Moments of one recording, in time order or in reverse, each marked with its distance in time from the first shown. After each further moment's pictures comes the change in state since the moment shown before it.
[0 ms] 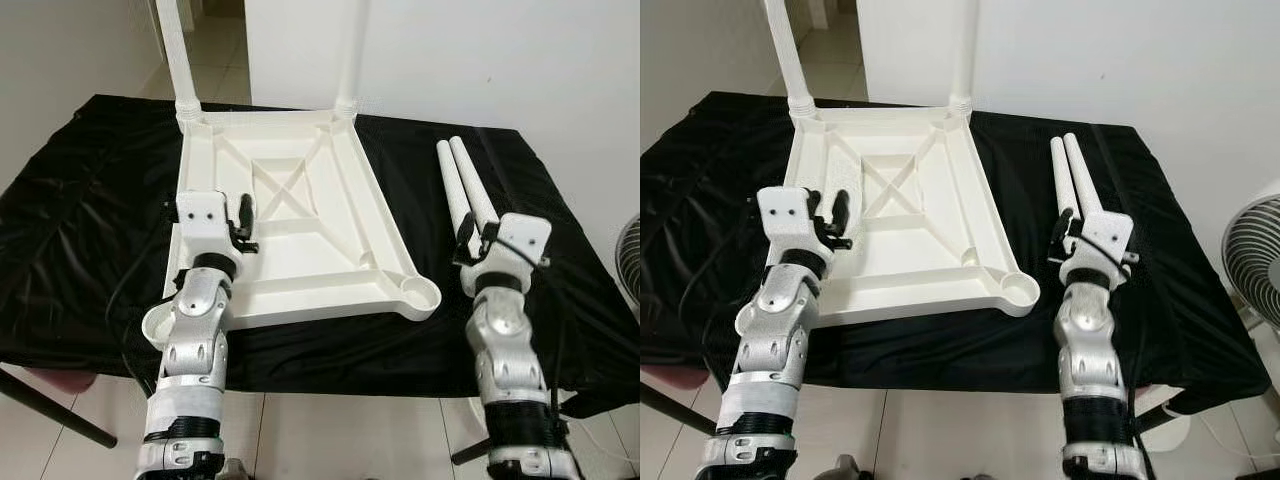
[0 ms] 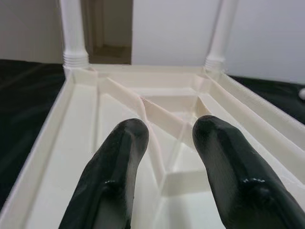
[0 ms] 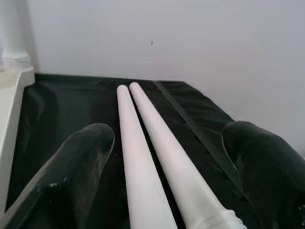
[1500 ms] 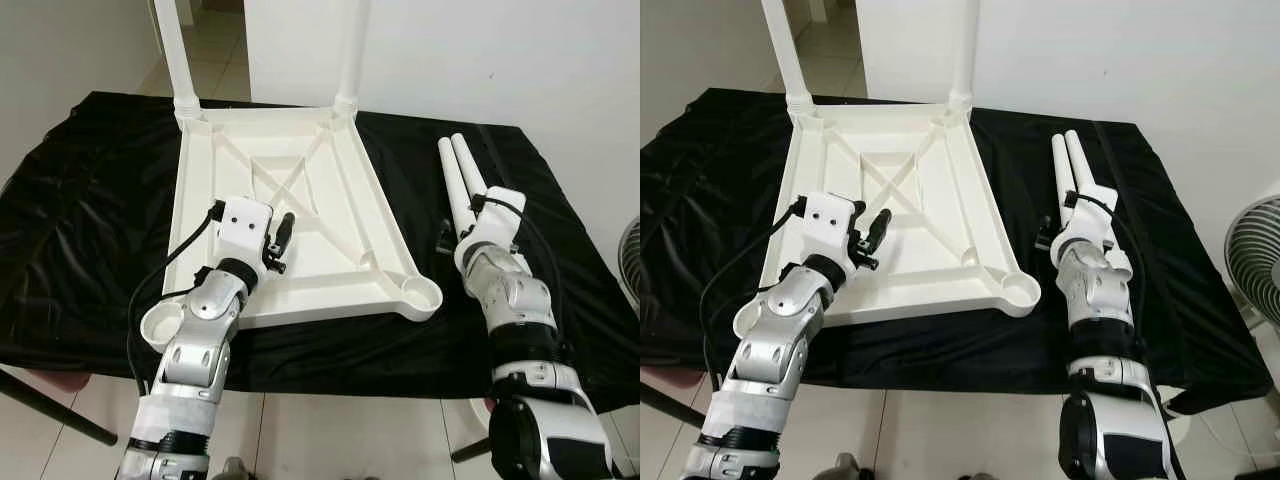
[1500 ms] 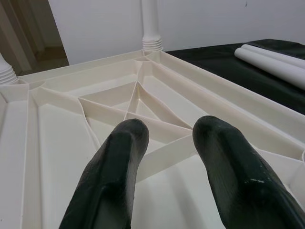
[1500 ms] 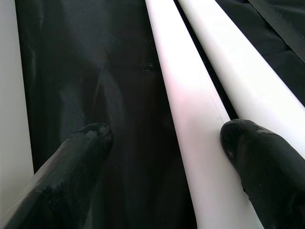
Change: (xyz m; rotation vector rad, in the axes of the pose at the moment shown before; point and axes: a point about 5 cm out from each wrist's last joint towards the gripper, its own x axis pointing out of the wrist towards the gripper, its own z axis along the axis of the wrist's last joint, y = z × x) left arm -0.005 -0.028 0.012 0.137 0.040 -0.282; right arm 0.042 0.016 -0.018 0.178 0.523 0.094
